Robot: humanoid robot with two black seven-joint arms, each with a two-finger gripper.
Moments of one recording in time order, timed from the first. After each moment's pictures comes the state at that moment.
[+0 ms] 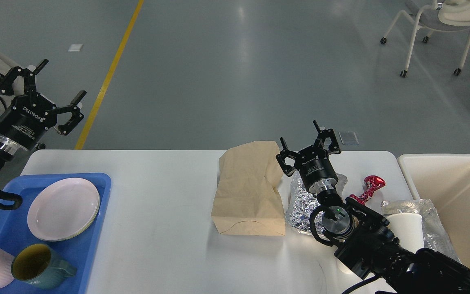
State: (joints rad) left arm -0.84 0.55 -0.40 -0.40 -0.21 -0.96 -0.49; right arm 0.68 0.12 0.66 0.32 0.19 0.56 0.48
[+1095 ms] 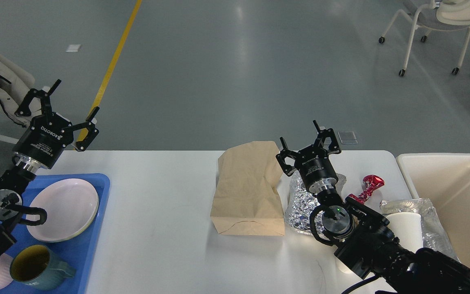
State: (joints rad) left arm -0.71 0.45 -0.56 -0.38 -0.22 -0.96 -0.40; right arm 0.68 0.12 0.66 0.32 0.19 0.56 0.48
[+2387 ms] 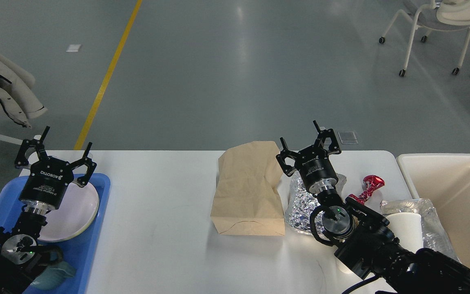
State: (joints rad) left arm -0.50 0.35 -0.82 -0.38 -0.21 -0.96 -0.40; right arm 0.68 0.12 0.66 0.32 0.19 0.56 0.48
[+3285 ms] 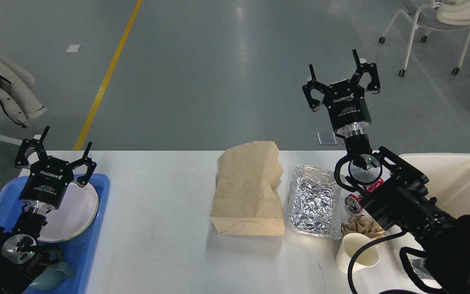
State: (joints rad) left arm -0.50 0.35 -0.82 -0.38 -0.21 -0.96 -0.40; right arm 0.84 -0.08 0.81 0.50 0.19 0.66 0.49
